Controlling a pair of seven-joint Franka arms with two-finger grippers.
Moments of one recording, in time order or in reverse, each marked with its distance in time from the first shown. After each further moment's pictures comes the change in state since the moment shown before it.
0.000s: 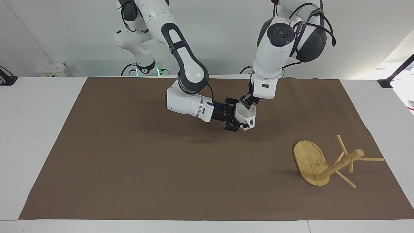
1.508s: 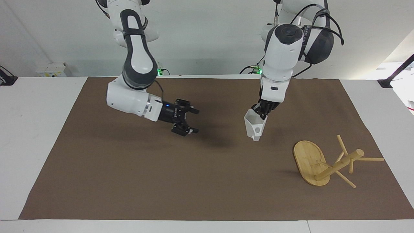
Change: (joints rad) left arm 0.076 -0.094 0.018 -0.124 0.124 0.297 0.184; right arm -0.444 -0.192 -0.022 -0.119 -0.647 -0.316 0.028
